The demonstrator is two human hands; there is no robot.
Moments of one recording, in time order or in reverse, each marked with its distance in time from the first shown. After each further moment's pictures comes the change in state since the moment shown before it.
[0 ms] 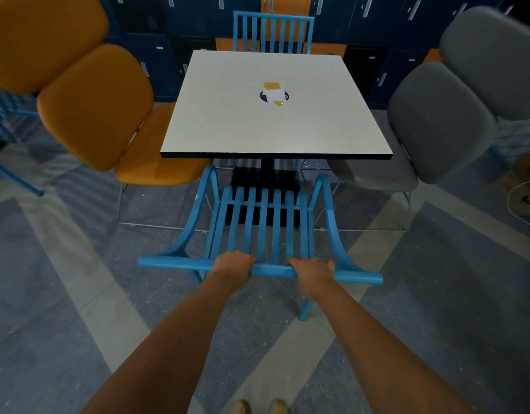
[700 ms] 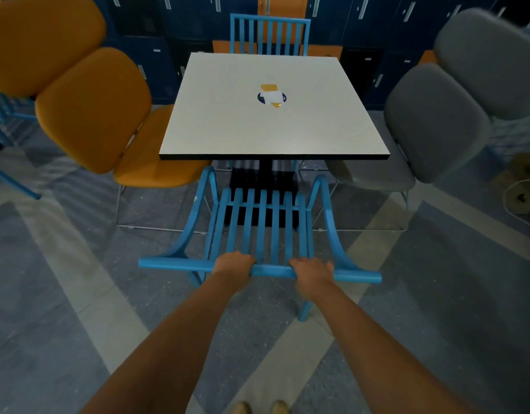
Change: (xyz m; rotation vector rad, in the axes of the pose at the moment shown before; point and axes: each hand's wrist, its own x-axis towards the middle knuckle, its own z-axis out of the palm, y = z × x) left_hand -0.001 0.002 -0.001 0.024 0.009 -0.020; right_hand -0.003 -0.001 0.002 -0.003 0.015 0.012
